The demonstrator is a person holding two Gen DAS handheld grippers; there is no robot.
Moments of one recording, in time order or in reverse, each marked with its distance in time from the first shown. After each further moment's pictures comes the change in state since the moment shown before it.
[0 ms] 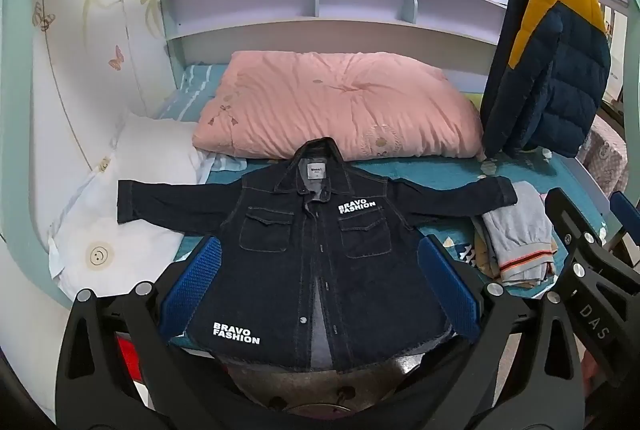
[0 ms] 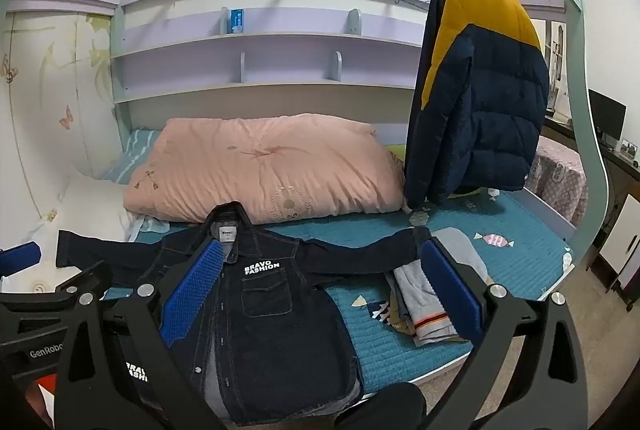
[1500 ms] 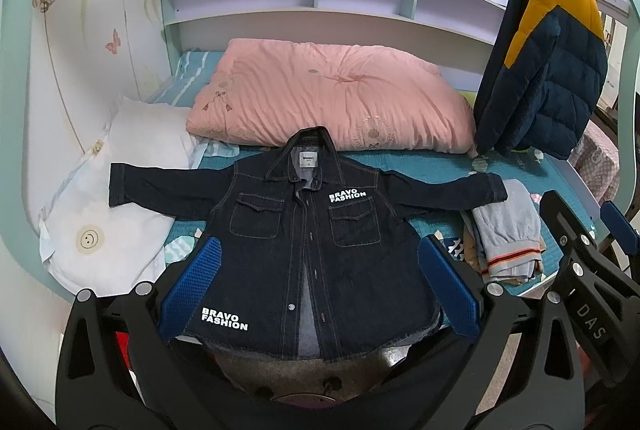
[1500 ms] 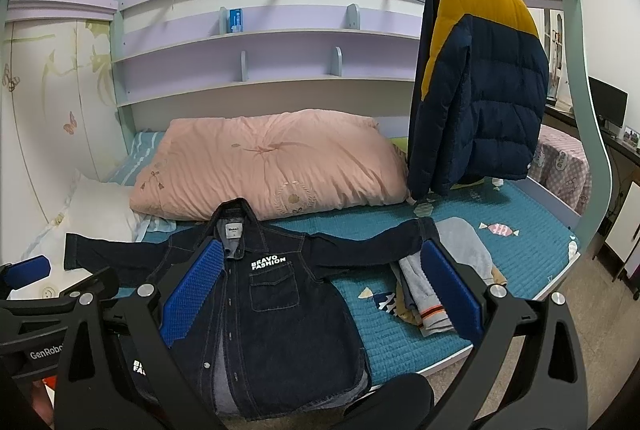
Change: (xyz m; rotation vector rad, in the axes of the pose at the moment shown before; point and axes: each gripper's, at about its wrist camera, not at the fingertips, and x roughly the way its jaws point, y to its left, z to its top) left arm -0.004 -0.002 -0.006 -0.029 0.030 -0.030; right arm -0.003 -0.006 -0.006 0.026 0.013 0.019
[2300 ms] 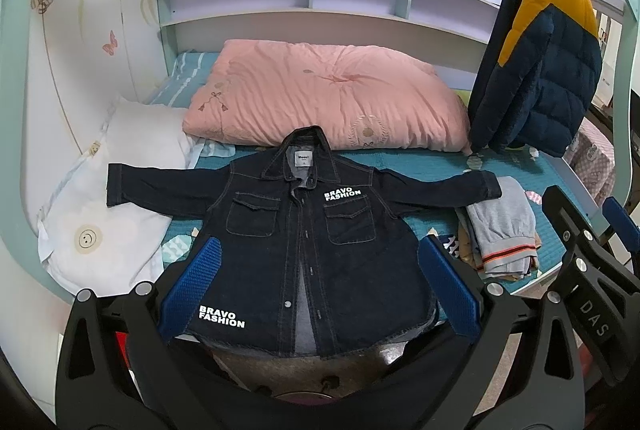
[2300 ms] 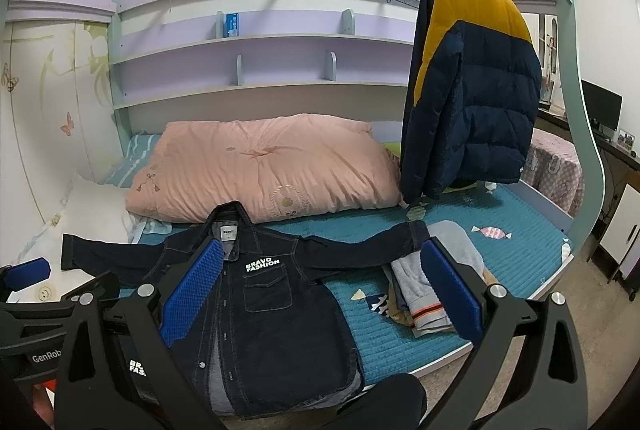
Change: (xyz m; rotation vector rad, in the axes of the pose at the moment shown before) left arm -0.004 0.000 -0.008 0.004 0.002 -0.019; right arm -0.014 -0.002 -0.003 0.005 -0.015 -0.020
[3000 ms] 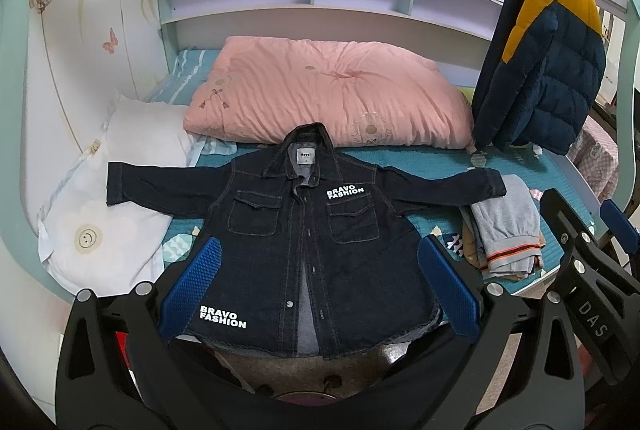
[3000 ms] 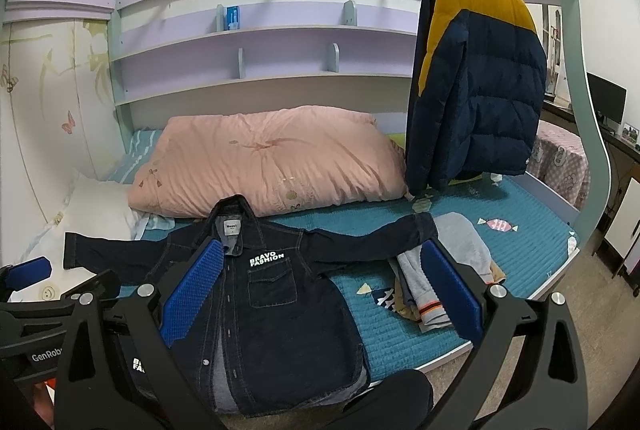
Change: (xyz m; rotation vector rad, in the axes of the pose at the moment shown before) left arm 0.007 0.002 0.003 -0.004 0.016 0.003; right arm 0.012 -0.002 0.002 0.011 0.034 0.016
